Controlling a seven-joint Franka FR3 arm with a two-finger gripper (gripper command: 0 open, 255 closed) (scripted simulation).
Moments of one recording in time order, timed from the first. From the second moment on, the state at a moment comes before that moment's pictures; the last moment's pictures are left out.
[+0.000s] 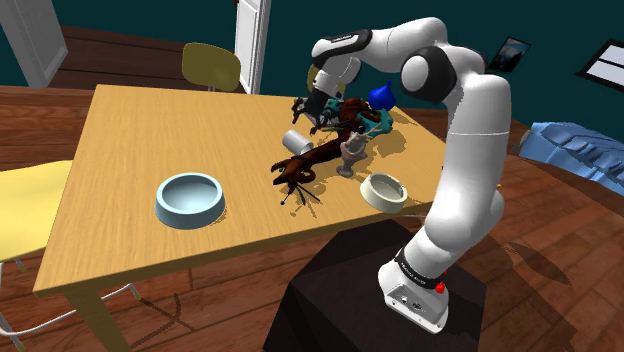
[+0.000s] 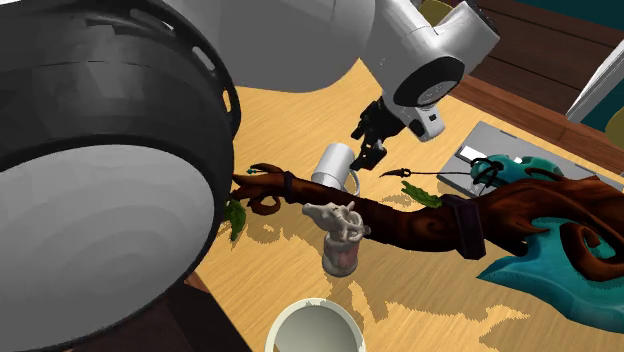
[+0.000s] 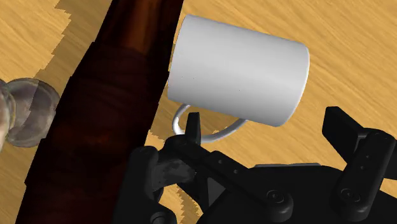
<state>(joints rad) -0.24 0.51 -0.21 -1.60 0.49 1.84 0.69</state>
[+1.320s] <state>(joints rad) -0.26 0.62 -0.20 -1.60 0.55 1.91 0.73</state>
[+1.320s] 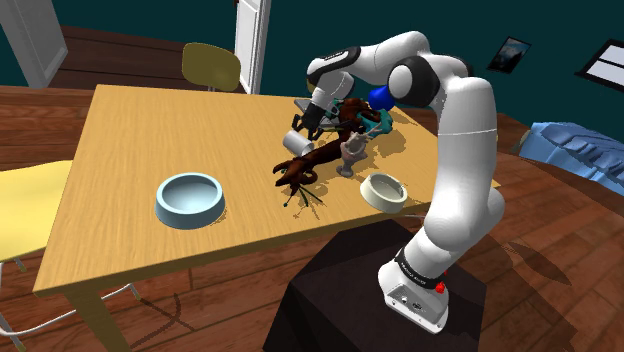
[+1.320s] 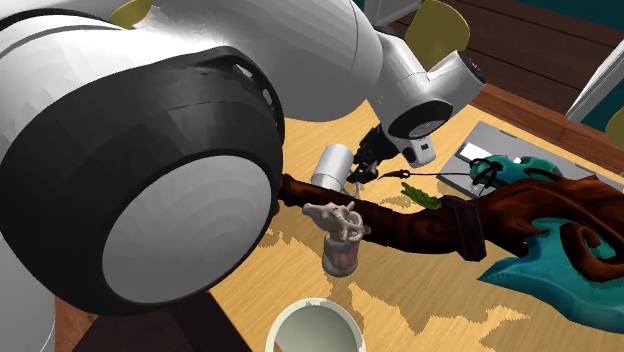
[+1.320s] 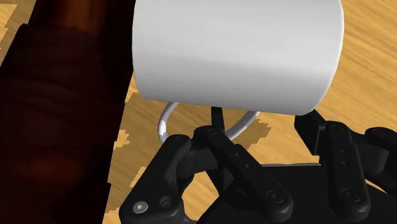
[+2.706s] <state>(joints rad) -0.26 0.53 -0.22 -1.56 0.52 1.80 0.78</state>
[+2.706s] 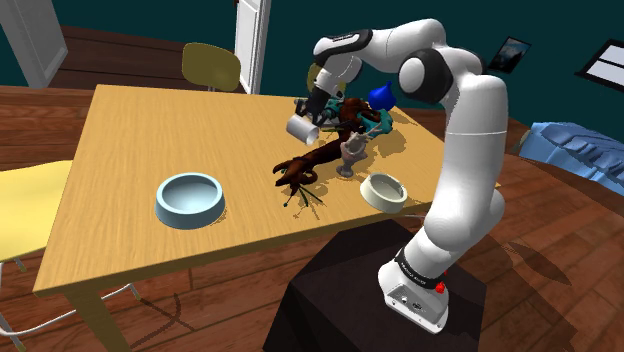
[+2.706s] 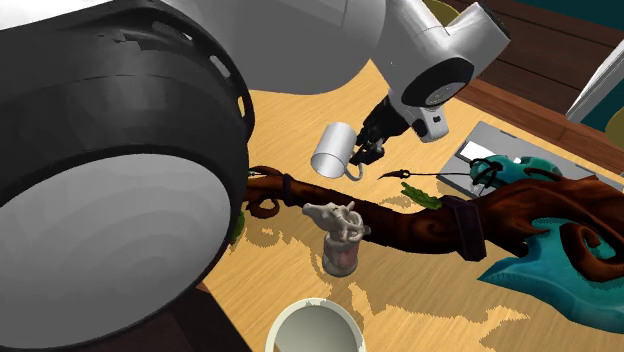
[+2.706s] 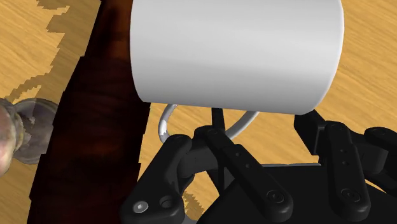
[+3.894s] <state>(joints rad) -0.15 0.36 -0.18 -1.69 0.51 1.83 0.92</state>
